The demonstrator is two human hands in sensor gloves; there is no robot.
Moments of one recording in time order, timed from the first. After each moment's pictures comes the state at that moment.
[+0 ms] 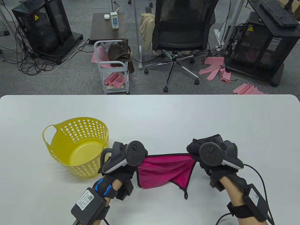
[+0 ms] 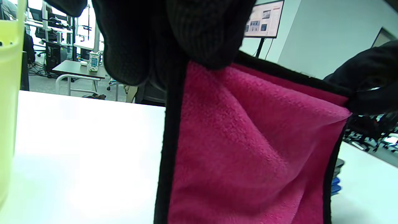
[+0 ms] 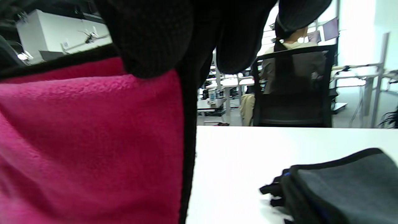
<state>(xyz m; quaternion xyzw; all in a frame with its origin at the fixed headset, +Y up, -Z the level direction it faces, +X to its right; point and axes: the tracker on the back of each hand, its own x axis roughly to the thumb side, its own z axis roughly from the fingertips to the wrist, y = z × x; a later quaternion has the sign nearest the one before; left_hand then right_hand) -0.104 -0.602 -0.296 -0.07 -0.15 0.09 0.98 0.174 -0.620 -0.316 0.21 -0.01 0.97 0.08</state>
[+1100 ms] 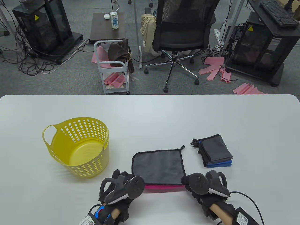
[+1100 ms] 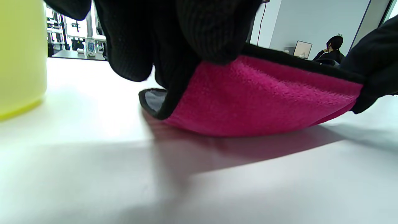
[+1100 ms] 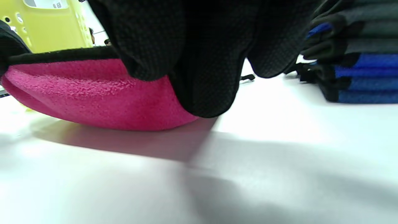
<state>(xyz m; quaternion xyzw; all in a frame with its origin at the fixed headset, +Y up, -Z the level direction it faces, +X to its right) -0.114 -0.709 -0.226 -0.09 -0.18 0.04 0.98 0.163 -0.726 -0.248 0.24 0.09 0.96 0.10</state>
